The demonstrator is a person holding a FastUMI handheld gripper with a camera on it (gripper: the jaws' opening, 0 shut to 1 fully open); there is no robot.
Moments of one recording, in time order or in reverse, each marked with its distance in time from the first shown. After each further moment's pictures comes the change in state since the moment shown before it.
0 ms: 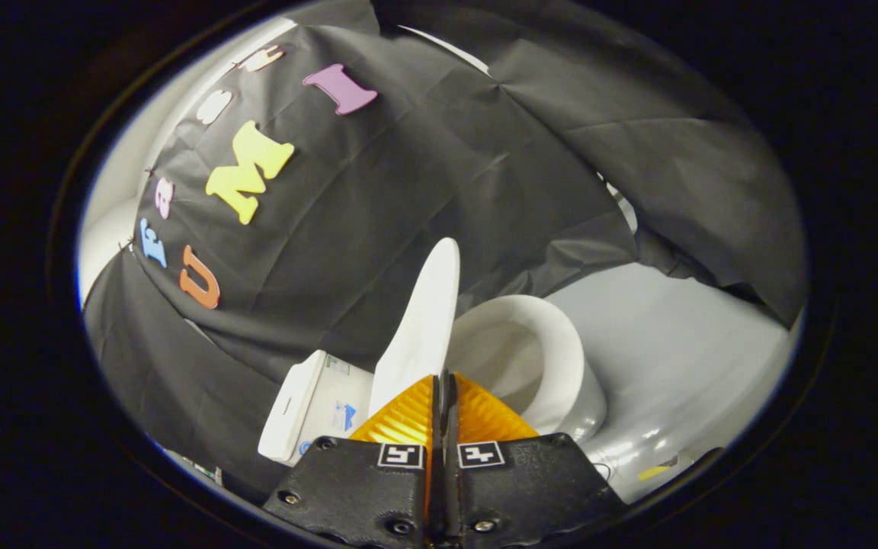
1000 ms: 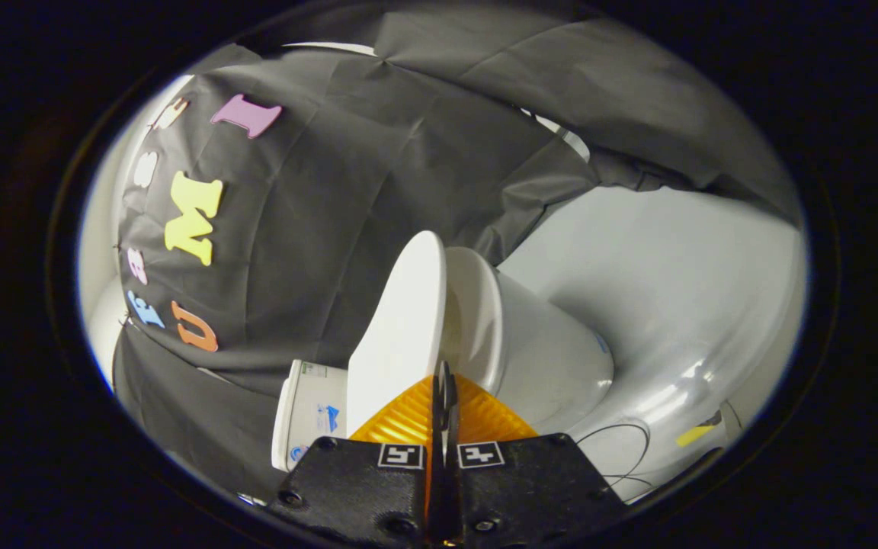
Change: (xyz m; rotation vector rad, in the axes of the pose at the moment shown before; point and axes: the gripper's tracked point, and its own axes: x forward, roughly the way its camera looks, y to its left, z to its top) arm 0.038 -0.120 -0.052 0.299 0.089 0.009
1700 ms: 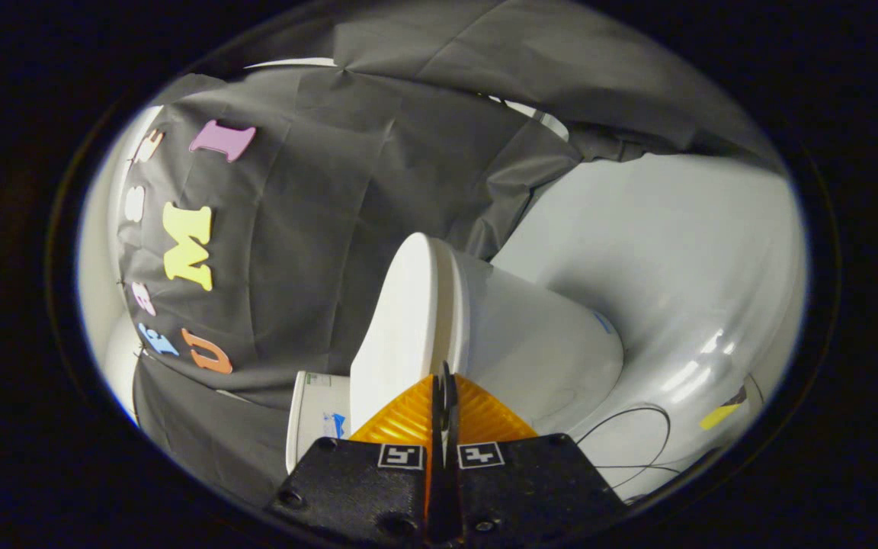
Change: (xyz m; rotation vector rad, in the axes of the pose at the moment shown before) arm 0.013 -0.037 -0.010 0.132 0.014 0.043
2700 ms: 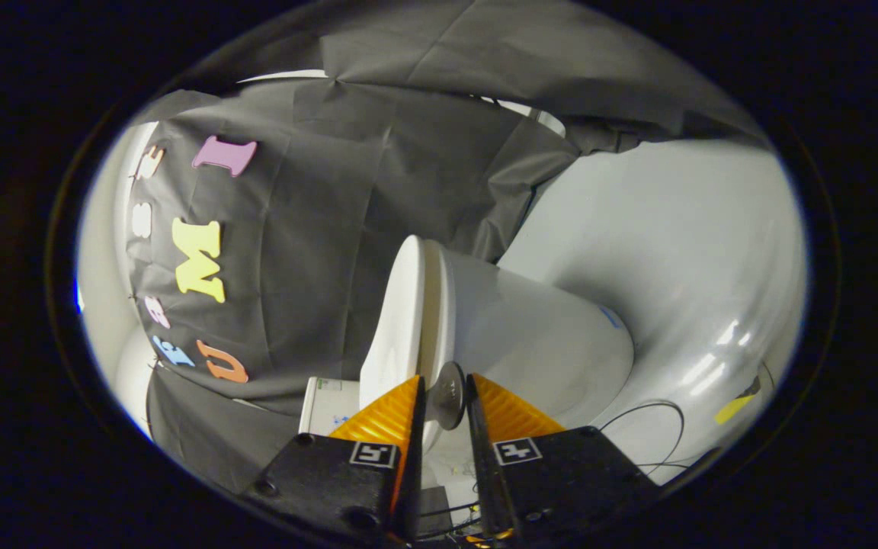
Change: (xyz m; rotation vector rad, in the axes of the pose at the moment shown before) arm -0.003 -0.017 -0.004 0.057 -0.032 0.056
